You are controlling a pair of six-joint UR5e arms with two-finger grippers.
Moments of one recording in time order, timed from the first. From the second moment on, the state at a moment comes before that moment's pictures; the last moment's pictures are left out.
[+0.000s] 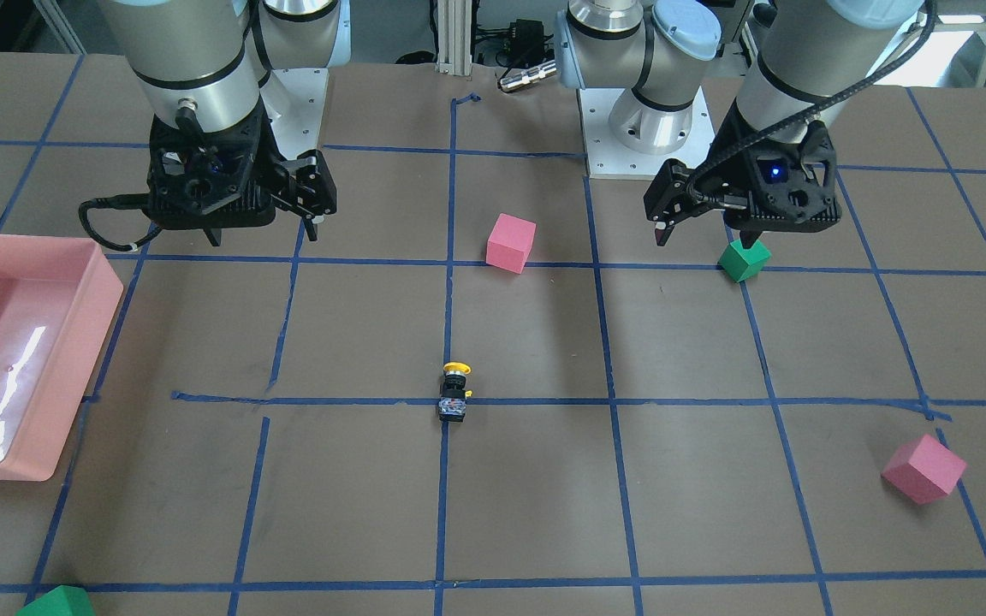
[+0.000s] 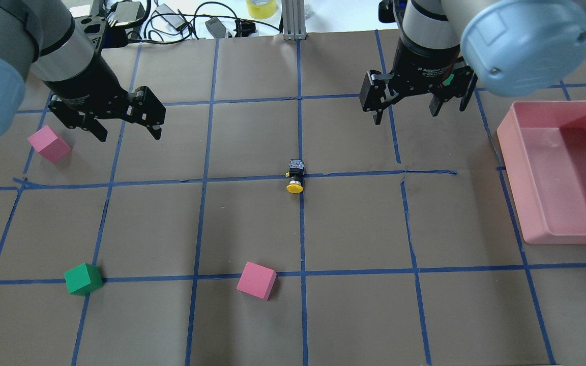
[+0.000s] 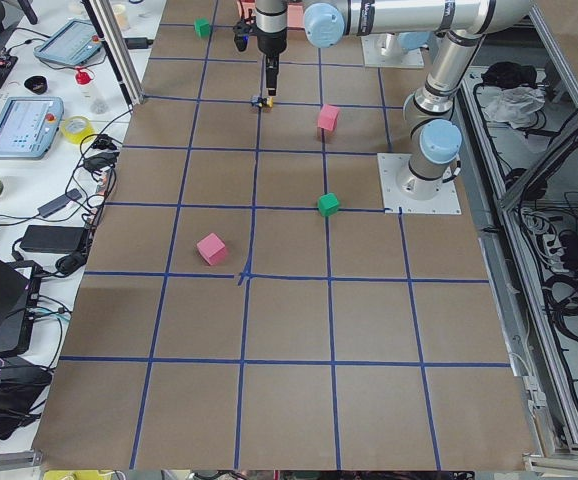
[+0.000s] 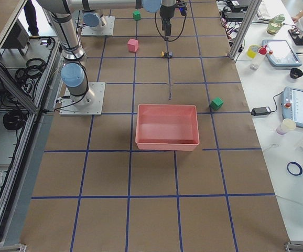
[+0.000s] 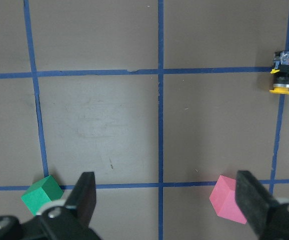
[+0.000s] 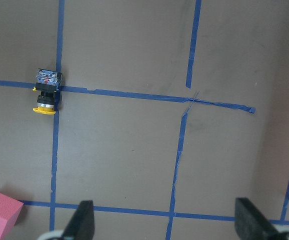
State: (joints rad) left arm -1.52 -1.57 -1.65 -1.50 1.57 0.06; right arm 1.70 -1.51 1.52 -1.59 -1.59 0.02
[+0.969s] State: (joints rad) left arm -1.69 -1.83 -1.84 -0.96 1.39 -0.11; right arm 1.69 -1.52 1.53 -1.59 -1.58 0.00
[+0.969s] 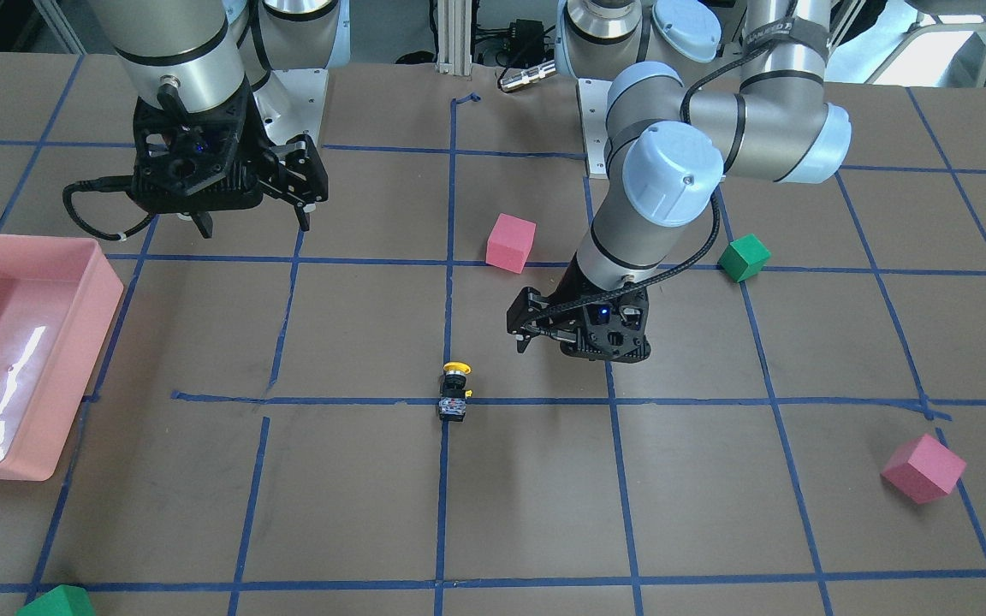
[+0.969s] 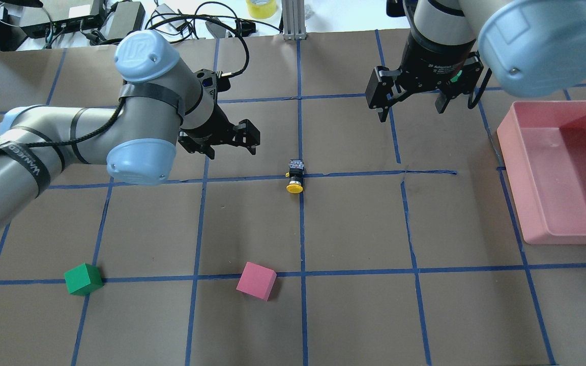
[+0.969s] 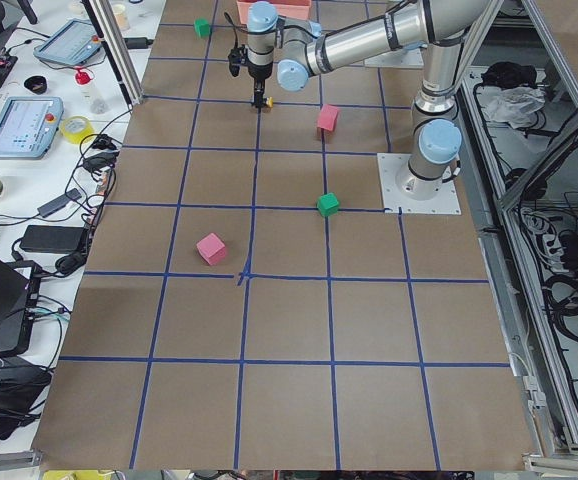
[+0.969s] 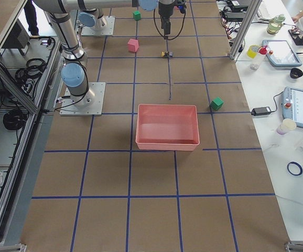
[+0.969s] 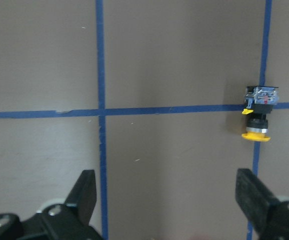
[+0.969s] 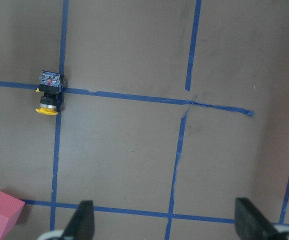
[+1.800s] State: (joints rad) left arm -1.83 -2.01 -1.84 -0.81 1.35 -0.22; right arm 1.62 -1.53 1.53 -1.59 -1.57 0.00
